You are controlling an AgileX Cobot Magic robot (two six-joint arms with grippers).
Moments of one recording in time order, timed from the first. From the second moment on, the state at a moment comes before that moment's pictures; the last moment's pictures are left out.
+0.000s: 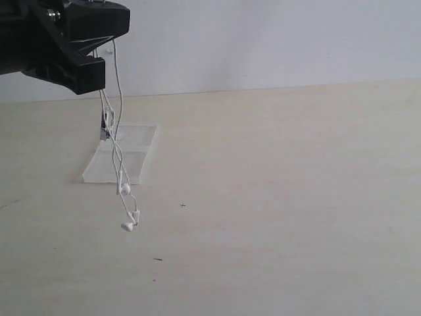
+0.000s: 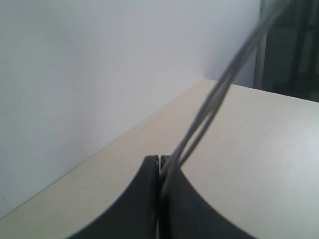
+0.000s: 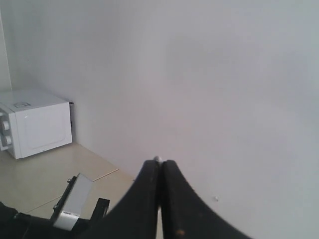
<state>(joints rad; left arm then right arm) -0.44 1.12 -0.83 -1.74 0.20 1.88 1.02 1.07 -1.62 -0.33 0.65 0.26</state>
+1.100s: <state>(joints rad) -0.44 1.11 -0.83 -1.74 0.07 1.89 1.02 1.02 -1.62 -0.29 0.75 0.26</state>
